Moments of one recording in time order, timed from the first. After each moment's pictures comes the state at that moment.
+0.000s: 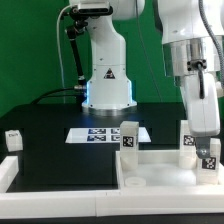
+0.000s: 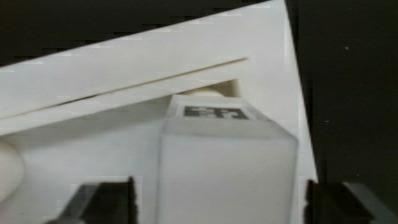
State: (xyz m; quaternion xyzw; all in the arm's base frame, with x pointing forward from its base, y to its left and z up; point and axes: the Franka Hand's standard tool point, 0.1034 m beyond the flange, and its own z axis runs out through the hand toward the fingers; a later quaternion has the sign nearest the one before) arm 0.625 0.110 0.076 -0.62 0.78 0.00 0.08
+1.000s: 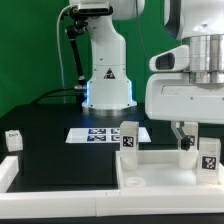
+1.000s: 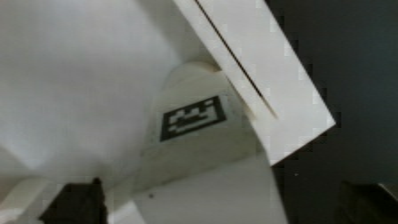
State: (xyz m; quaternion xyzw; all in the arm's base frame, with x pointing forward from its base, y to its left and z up) arm 0.634 0.118 0.078 -0.95 0.32 -0.07 0.02
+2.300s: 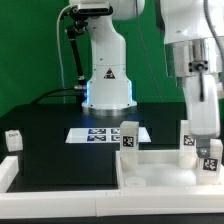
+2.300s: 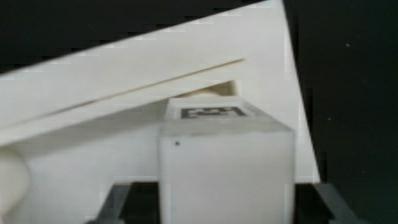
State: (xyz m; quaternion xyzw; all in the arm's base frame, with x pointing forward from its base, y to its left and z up) arm 0.627 0.110 0.076 -0.56 0.83 0.02 0.08
